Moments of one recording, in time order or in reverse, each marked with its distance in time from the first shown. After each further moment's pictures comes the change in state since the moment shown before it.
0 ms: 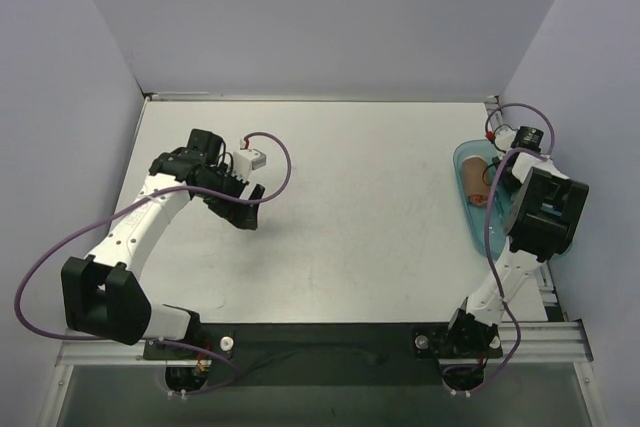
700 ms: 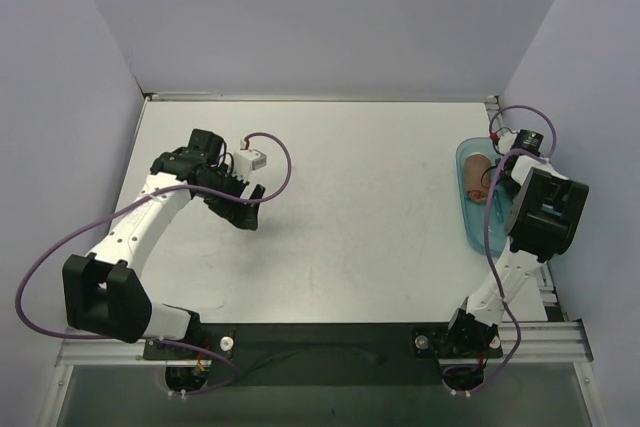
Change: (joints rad) left arm 0.000 0.012 0.000 0.000 0.000 -0.002; right arm -0.008 0.003 -0.036 0.064 0.056 0.056
